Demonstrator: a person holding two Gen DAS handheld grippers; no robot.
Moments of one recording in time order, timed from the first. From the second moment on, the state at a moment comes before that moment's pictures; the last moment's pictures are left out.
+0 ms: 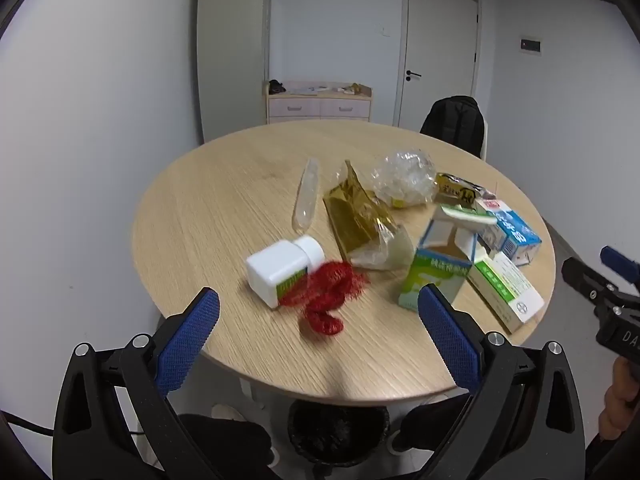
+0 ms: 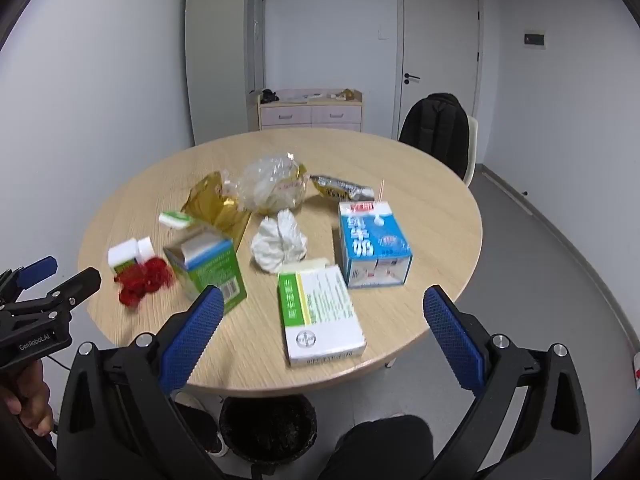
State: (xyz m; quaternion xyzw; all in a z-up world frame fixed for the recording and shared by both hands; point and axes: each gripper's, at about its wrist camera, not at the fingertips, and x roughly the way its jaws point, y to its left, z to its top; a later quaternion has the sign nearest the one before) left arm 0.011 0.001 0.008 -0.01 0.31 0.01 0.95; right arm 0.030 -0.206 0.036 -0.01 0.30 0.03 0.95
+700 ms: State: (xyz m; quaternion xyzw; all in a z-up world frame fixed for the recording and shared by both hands) left arm 0.018 0.005 0.017 -0.01 0.30 0.01 0.95; right arm 0.045 -0.208 0.035 0.00 0.30 0.04 0.95
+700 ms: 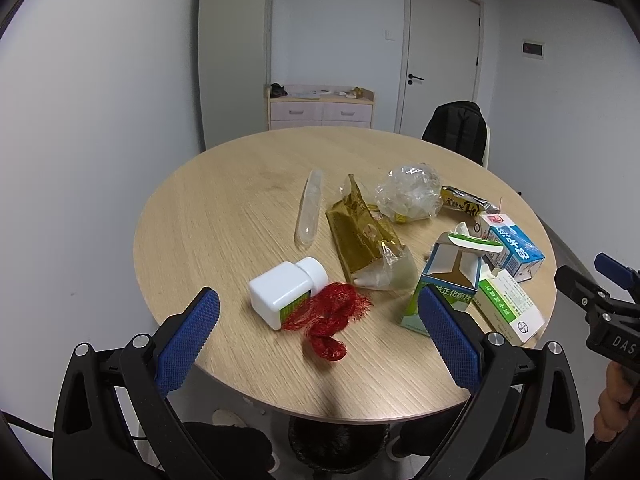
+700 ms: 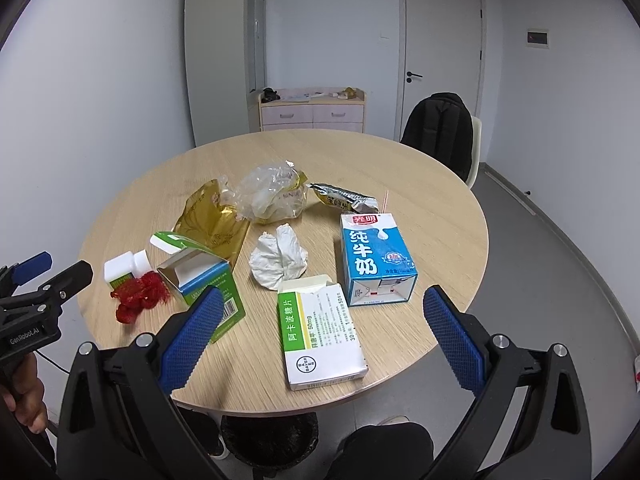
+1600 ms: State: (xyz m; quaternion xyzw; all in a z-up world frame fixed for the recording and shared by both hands) left arm 0.017 0.003 0.014 -0.01 0.31 0.01 0.95; right arm 0.041 -0.206 0.035 0.00 0.31 0.04 0.95
